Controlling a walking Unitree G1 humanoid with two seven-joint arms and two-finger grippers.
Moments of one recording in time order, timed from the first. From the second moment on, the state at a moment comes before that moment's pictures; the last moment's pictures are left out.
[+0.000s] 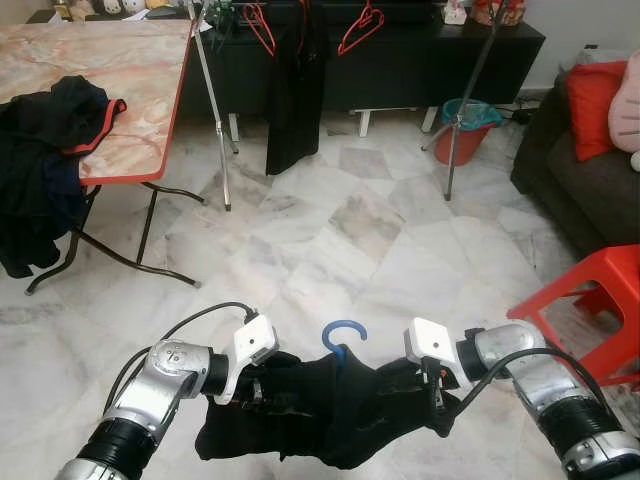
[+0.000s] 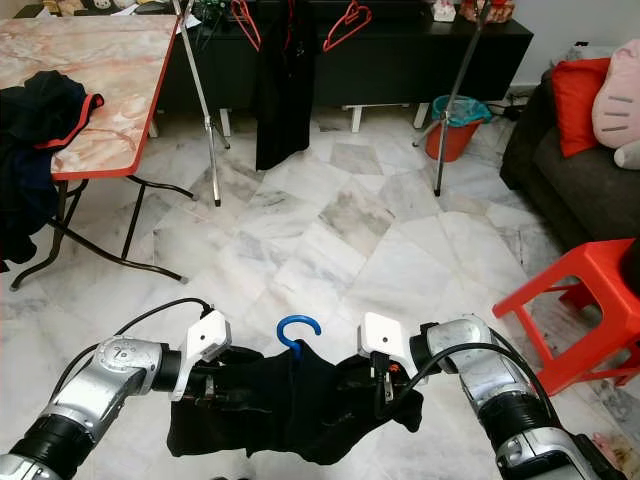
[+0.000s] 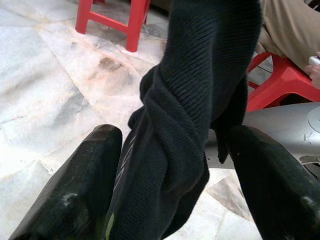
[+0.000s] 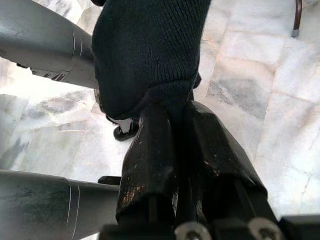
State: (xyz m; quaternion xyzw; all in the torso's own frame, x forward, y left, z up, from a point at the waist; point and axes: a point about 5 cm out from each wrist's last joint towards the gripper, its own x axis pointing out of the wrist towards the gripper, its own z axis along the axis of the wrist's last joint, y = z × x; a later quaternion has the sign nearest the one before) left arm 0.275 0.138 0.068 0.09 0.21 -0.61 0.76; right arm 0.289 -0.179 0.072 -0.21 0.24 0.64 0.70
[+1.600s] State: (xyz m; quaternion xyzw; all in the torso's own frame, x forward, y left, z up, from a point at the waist) left arm 0.280 0.137 0.066 0.09 0.21 -0.59 0.77; right arm 0.290 -0.173 0.071 -0.20 0.24 0.63 0.71
